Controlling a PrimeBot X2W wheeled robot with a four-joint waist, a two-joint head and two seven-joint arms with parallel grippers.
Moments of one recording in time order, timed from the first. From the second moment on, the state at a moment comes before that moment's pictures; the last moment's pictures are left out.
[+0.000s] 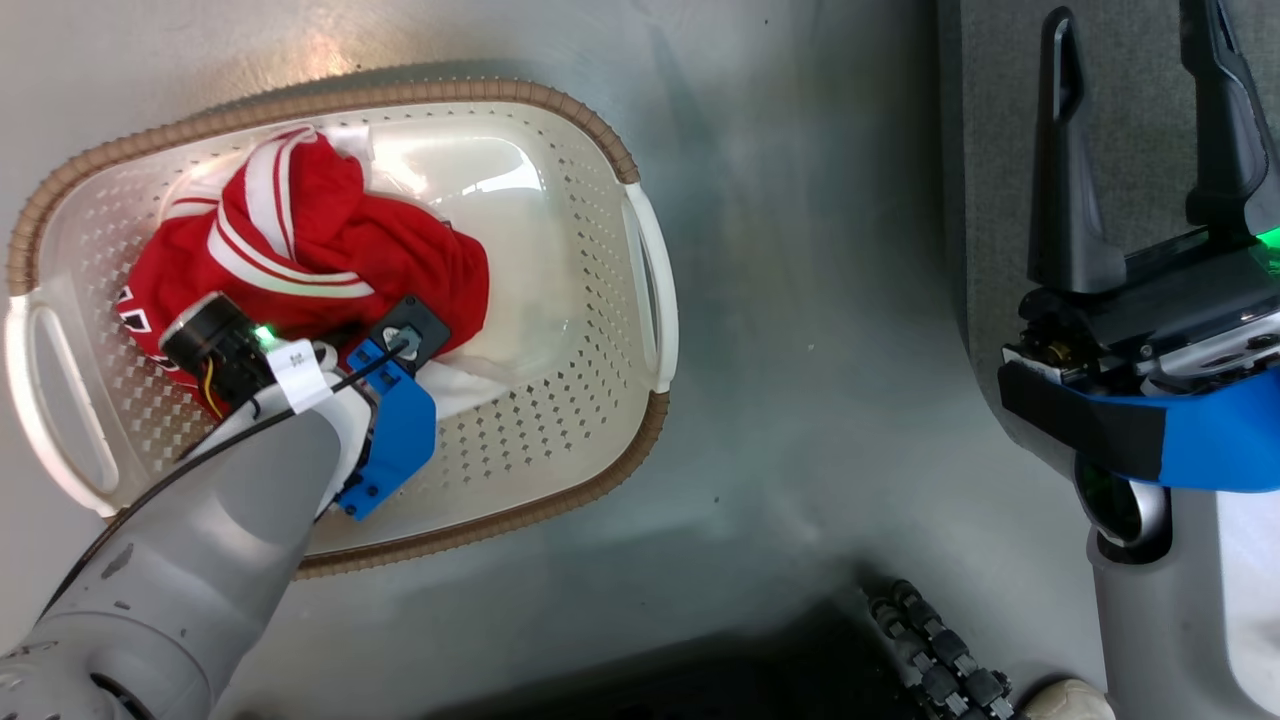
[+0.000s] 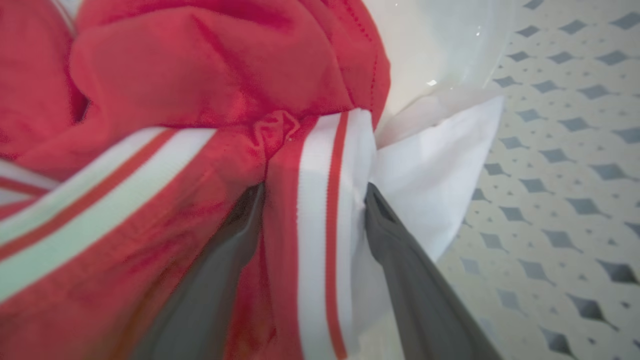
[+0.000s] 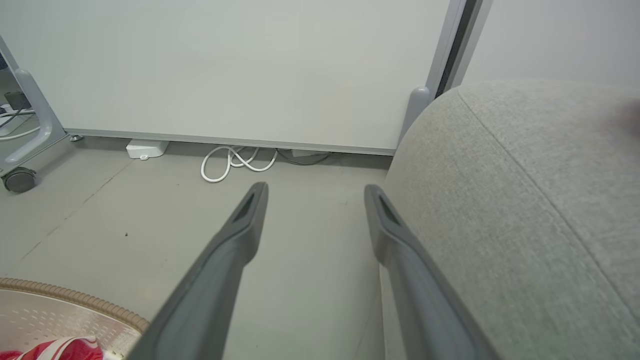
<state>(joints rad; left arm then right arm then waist) -0.98 0.27 -1.28 1.17 -0.52 -0.13 0.09 -0.51 -0.06 0.06 -0.17 0.07 0.13 -0.26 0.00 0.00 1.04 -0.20</state>
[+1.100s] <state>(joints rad) -0.98 0.13 -1.28 1.23 -0.48 -0.13 -0.11 -0.51 -0.07 0.03 -0.15 0.05 0.13 -0.26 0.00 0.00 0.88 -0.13</state>
